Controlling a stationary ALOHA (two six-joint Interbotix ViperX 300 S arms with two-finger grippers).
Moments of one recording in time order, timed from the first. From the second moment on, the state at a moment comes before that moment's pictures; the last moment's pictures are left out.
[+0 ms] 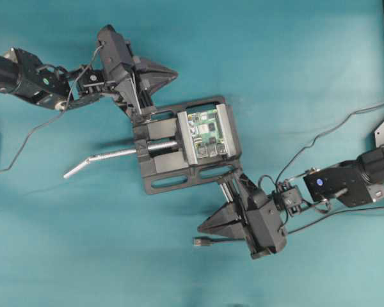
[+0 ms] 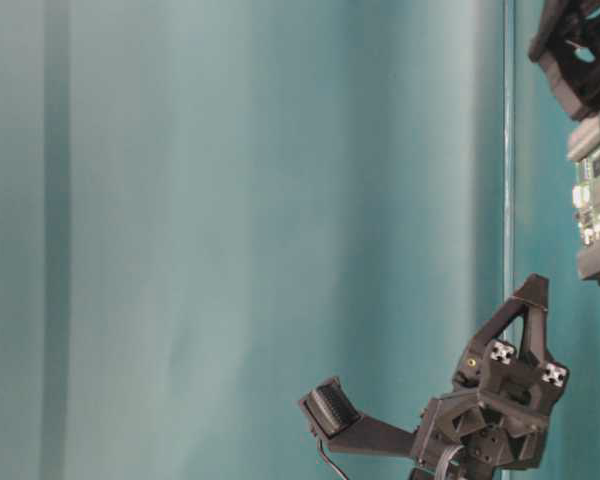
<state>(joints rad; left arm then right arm) 0.28 0.27 0.83 -0.11 -0.78 -0.01 0.28 0.27 0.83 -0.11 -0.78 0.00</state>
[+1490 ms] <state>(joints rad) 0.18 -0.47 1.21 -0.07 -0.41 -0.01 0.53 0.32 0.84 0.52 -0.89 -0.05</state>
